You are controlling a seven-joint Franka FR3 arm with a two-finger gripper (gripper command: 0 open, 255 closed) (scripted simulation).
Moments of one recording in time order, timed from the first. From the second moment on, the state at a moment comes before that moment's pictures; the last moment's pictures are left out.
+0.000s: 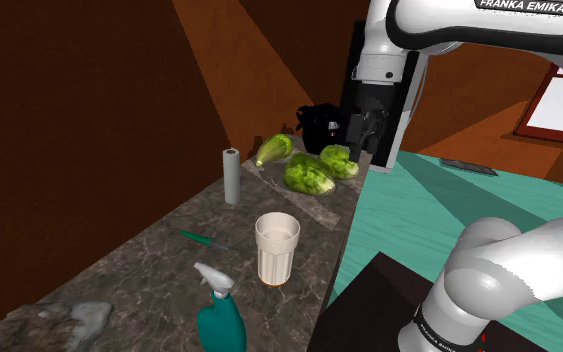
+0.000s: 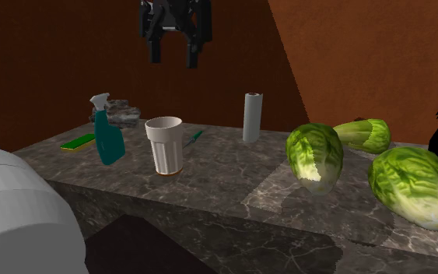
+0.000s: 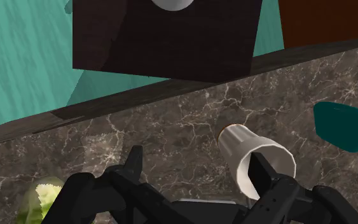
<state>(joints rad) 0.00 -0.76 0.01 -2.26 0.08 1.42 -0.03</state>
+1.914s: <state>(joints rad) 0.10 0.12 0.23 -1.97 0.12 1.96 0.22</state>
